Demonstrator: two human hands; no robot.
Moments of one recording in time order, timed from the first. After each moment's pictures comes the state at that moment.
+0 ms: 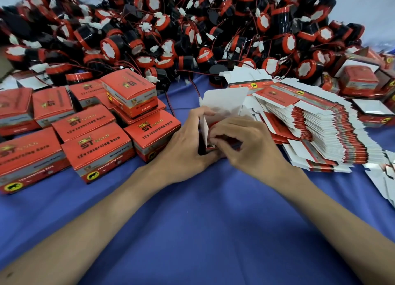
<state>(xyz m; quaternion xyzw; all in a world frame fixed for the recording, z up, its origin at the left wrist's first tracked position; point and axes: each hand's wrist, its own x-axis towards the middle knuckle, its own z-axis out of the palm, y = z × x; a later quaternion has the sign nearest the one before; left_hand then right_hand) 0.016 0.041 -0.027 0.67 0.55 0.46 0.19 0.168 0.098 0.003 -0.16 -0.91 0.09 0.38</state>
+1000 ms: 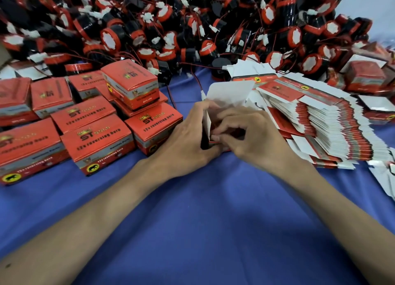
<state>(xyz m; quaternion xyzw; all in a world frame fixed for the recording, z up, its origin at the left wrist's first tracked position) 0.019 0.037 -0.021 0.68 0.56 0.44 0.19 0.168 0.097 0.016 -0.22 -0.91 0.19 0.30</state>
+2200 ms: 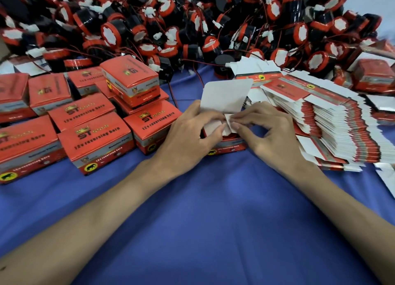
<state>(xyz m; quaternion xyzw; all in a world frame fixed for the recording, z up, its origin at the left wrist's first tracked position) 0.025 0.040 -0.018 0.65 0.60 0.45 0.08 0.185 0.121 -0.011 -0.24 -0.86 0.15 0.43</state>
